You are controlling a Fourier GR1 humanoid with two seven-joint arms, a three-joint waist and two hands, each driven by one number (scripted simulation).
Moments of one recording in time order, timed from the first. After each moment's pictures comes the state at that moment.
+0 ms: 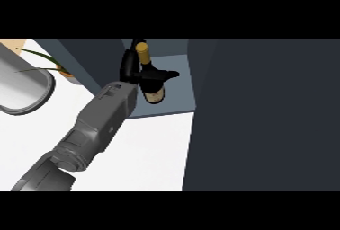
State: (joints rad) left arm -1.14 0.07 -0.29 -0.13 0.60 0.31 -0.63; right arm -0.58 -0.16 -0.09 -2.37 -0.31 0.01 0.86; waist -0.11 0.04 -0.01
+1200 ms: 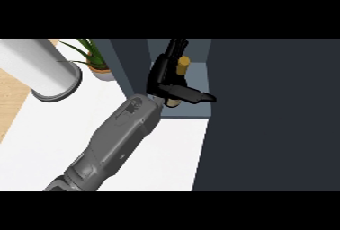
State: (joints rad) left arm -0.92 0.00 -0.41 -0.75 0.58 0.24 -0.47; right arm -0.58 -0.23 -0.10 -2.38 -0.28 -0.07 0.93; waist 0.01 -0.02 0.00
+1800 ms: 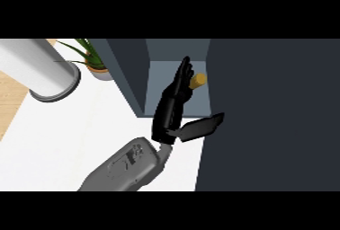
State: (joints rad) left arm -0.63 0.04 -0.68 -1.28 0.58 0.62 -0.32; right arm -0.62 -0.25 -0.07 -2.38 -0.27 -0.10 0.95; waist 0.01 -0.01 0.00
